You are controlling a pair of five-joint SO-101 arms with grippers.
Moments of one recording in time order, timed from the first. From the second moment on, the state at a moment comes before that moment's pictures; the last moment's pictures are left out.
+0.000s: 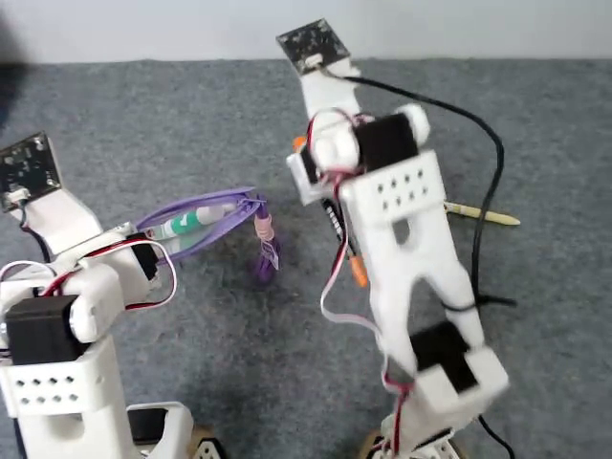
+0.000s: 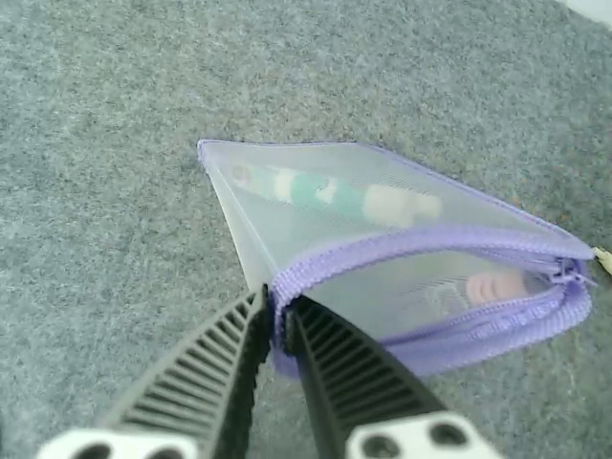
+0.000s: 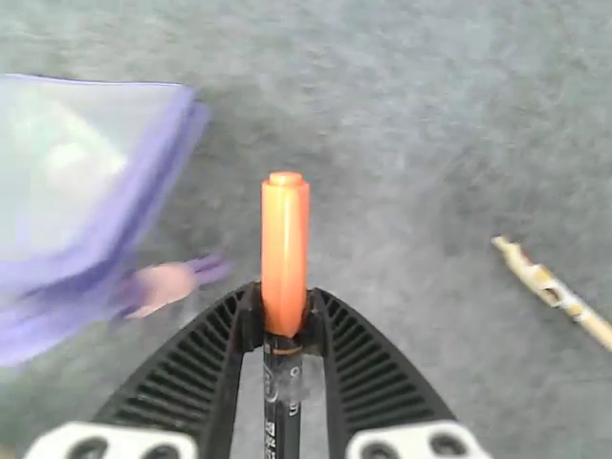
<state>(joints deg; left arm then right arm) -9.0 -47.0 17.4 96.3 25.4 -27.1 5.2 -36.8 100.5 0.6</state>
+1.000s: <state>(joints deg) -9.0 -47.0 17.3 97.9 25.4 -41.8 -33.3 12.9 37.5 -26.1</state>
